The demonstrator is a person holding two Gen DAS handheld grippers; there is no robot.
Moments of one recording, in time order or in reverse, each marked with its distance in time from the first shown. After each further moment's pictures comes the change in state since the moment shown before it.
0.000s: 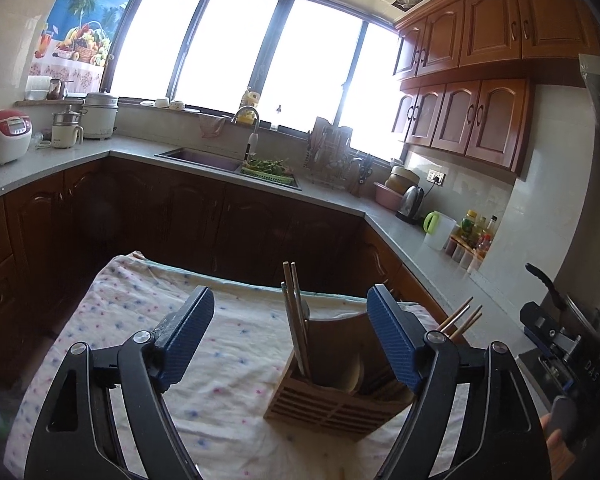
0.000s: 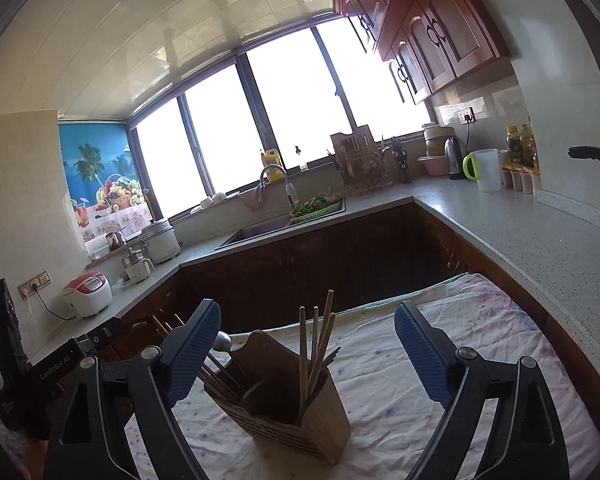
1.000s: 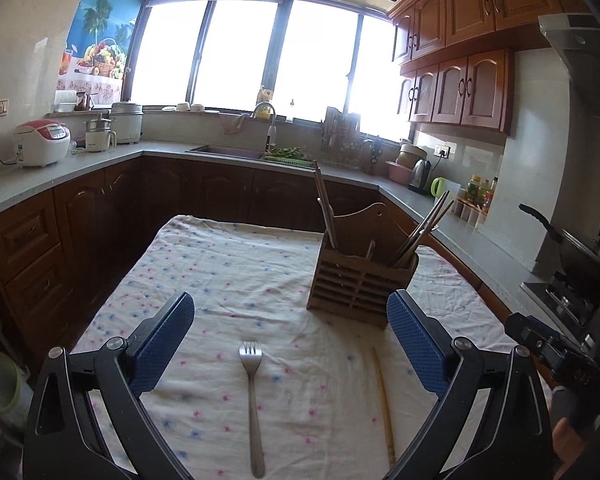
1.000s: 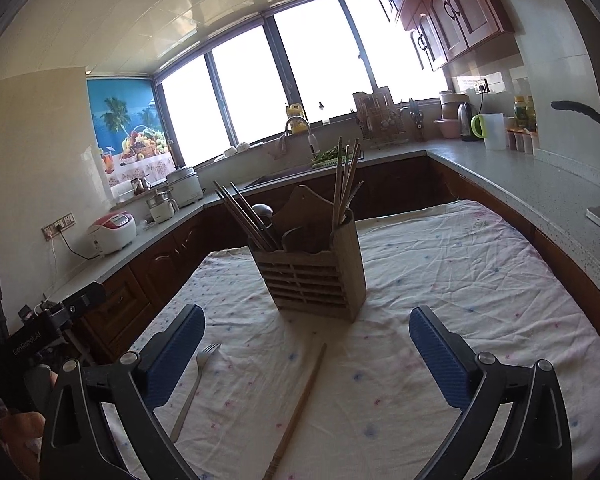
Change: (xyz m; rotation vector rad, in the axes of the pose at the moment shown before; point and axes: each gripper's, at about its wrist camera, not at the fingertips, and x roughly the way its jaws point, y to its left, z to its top) left arm -0.139 0.016 -0.105 0.088 -0.005 0.086; right arm -0.099 0.024 -0.110 -0.078 0.139 0.060
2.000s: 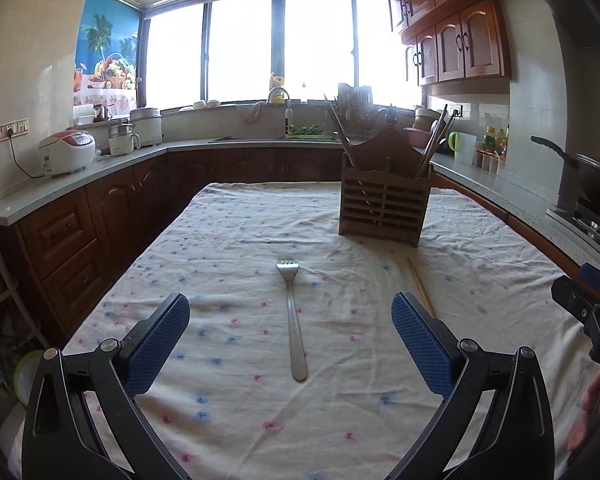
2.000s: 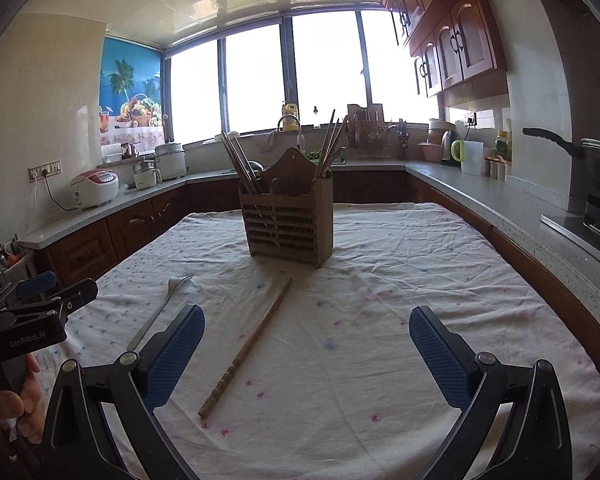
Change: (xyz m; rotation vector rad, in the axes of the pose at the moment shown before) left arm -0.032 -0.003 -0.100 0.122 0.040 0.125; right arm -0.045 0.004 -0.090 -0.157 -0.040 -0.142
